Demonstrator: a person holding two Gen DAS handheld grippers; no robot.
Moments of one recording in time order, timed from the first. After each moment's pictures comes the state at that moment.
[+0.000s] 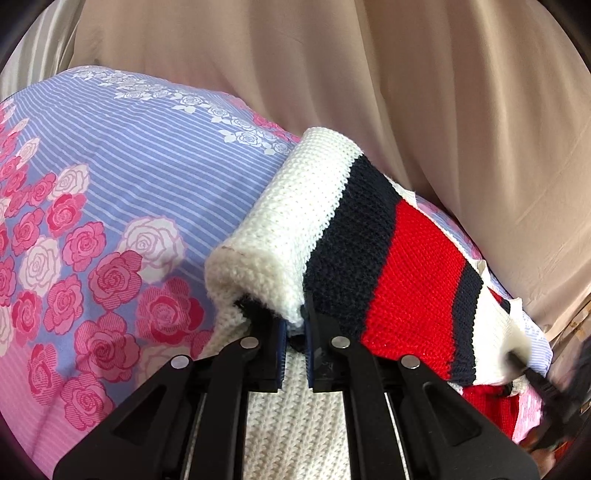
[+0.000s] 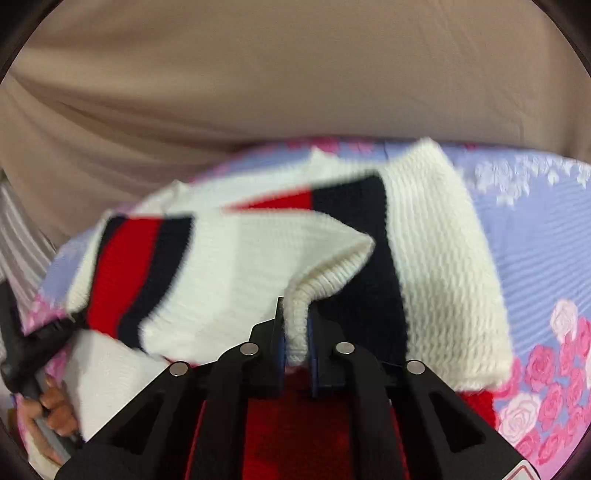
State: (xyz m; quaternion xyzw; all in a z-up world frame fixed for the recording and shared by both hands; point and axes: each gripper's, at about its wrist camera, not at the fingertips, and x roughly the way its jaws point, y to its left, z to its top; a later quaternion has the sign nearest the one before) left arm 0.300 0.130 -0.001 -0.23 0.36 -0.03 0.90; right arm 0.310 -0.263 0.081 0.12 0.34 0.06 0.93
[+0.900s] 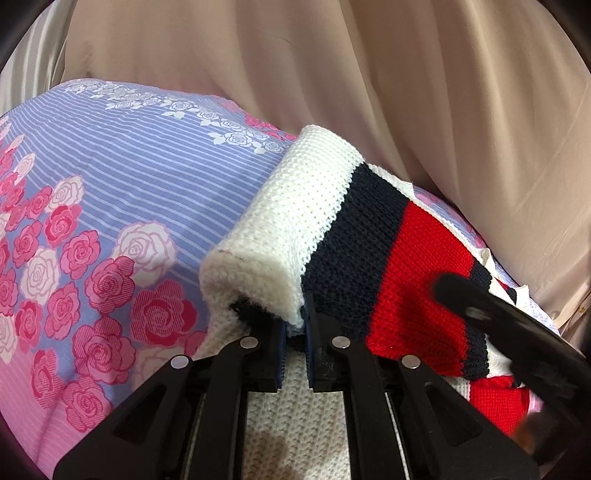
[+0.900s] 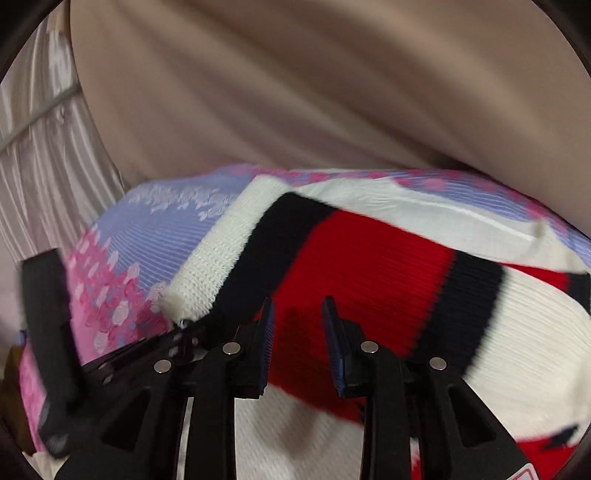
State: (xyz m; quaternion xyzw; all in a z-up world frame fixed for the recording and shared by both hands) left arm 0.305 0.113 -0.001 -0.20 0.37 -0.03 0.91; right arm 0.381 -0.062 0.063 0.02 0.41 0.22 0.89
